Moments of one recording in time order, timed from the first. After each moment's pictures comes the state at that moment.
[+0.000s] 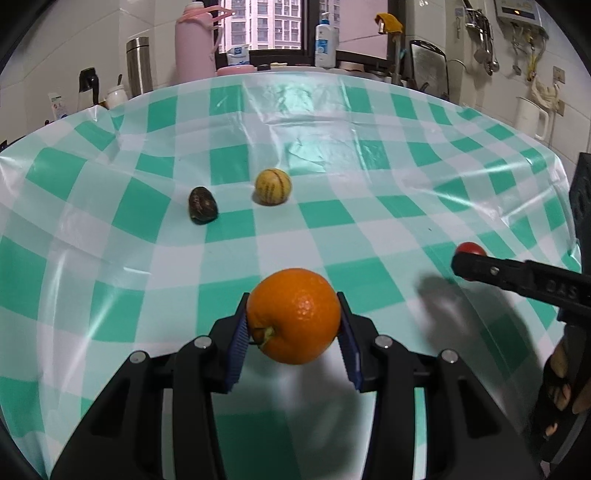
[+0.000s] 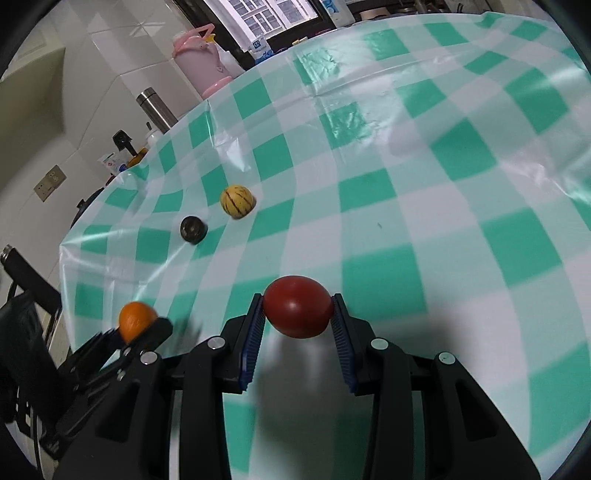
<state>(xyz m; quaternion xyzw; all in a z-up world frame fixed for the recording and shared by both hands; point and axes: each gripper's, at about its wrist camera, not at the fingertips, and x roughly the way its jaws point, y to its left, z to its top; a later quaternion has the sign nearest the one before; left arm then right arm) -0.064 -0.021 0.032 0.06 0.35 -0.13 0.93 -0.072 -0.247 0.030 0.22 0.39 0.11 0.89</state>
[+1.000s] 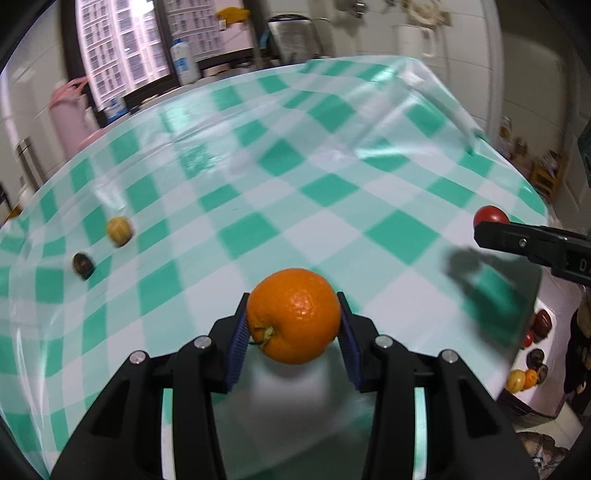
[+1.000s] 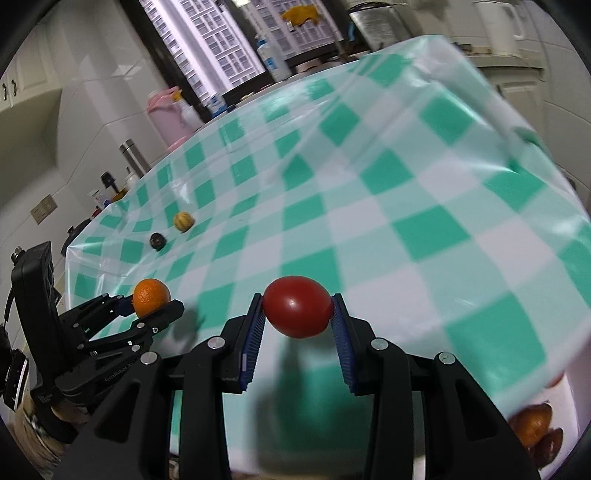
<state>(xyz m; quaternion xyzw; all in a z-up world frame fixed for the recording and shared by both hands) -0.166 -0.185 0.030 0.21 0.33 -0.27 0.88 -0.247 -0.386 0.028 0.23 0.32 0.02 0.92</state>
